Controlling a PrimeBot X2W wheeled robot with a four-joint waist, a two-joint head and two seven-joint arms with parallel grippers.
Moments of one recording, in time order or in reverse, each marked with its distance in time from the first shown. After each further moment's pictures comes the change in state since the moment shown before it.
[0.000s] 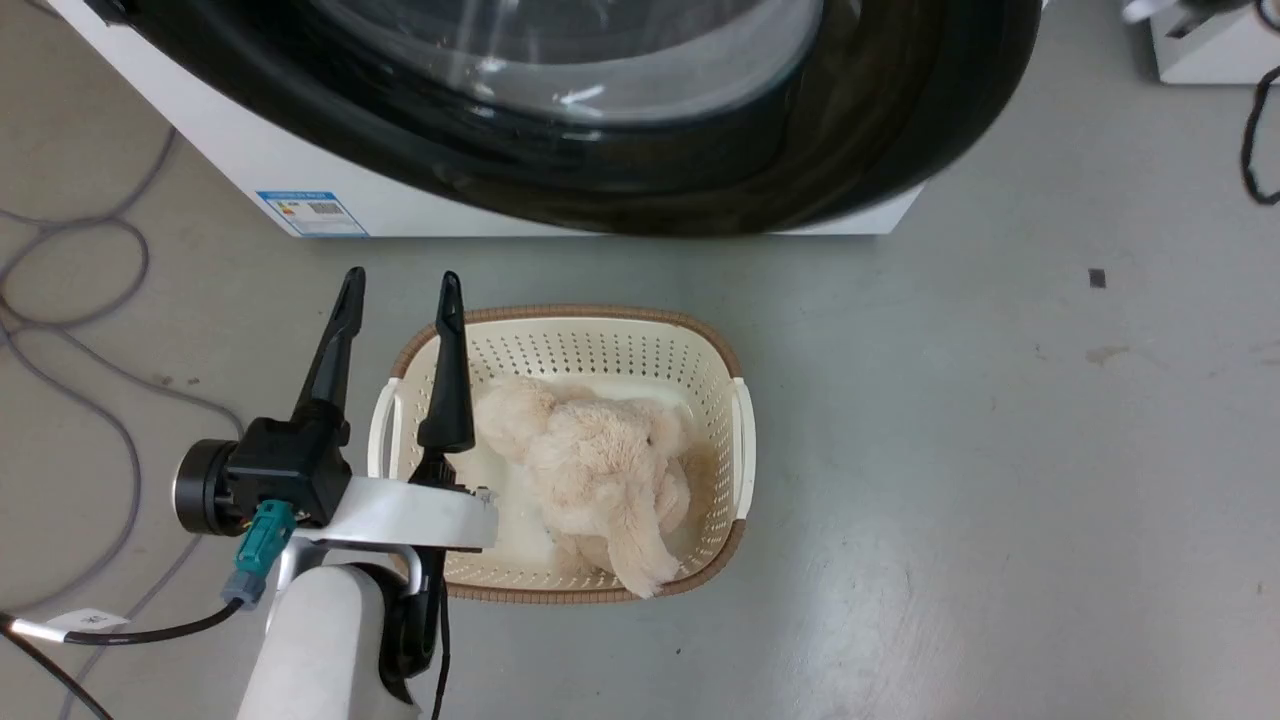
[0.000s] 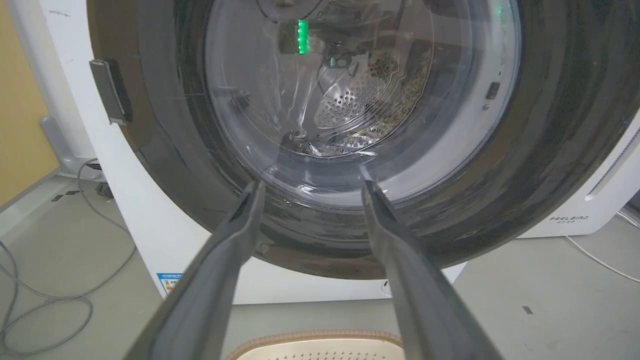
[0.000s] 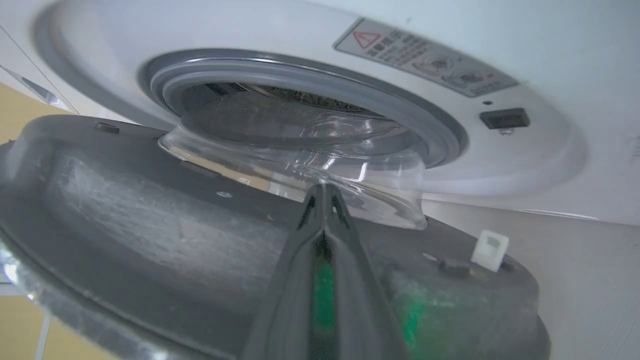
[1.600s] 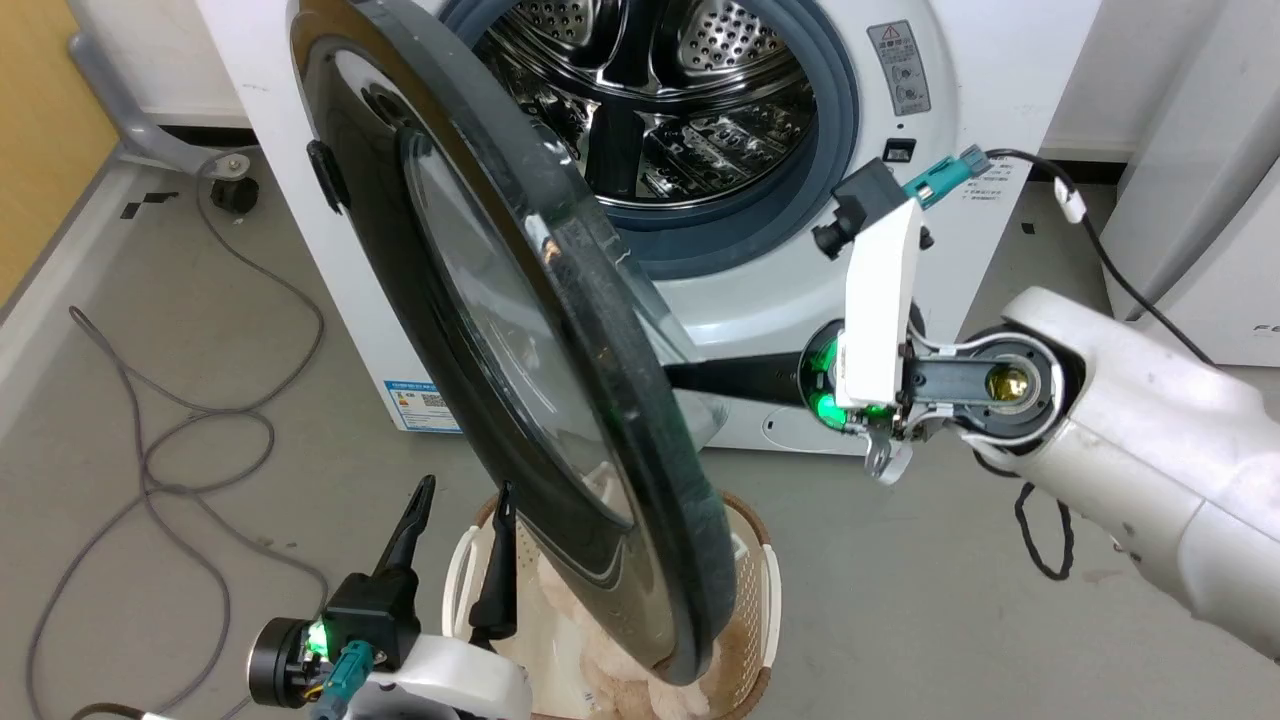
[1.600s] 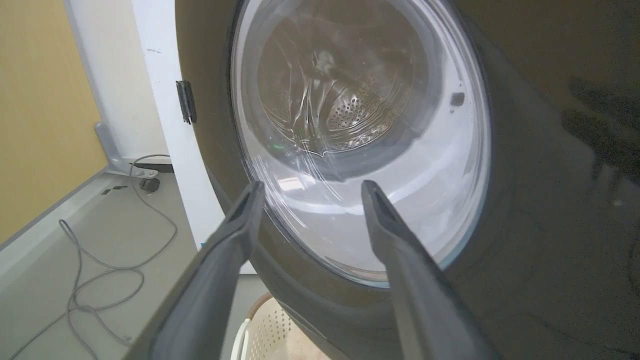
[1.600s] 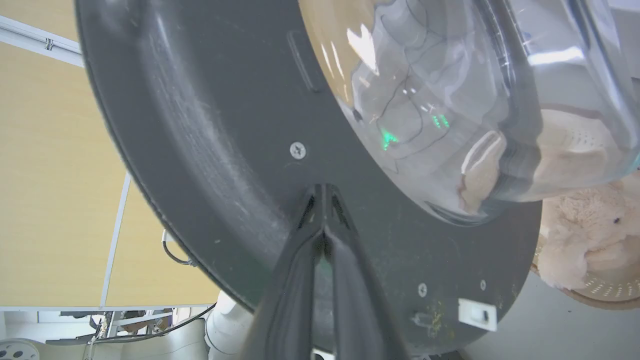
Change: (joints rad) left arm 0.230 0.000 -0.074 0.109 0.003 0.021 0.000; right arm 0.481 -0.080 0.230 -0.620 0.183 0.000 -0.058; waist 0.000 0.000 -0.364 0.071
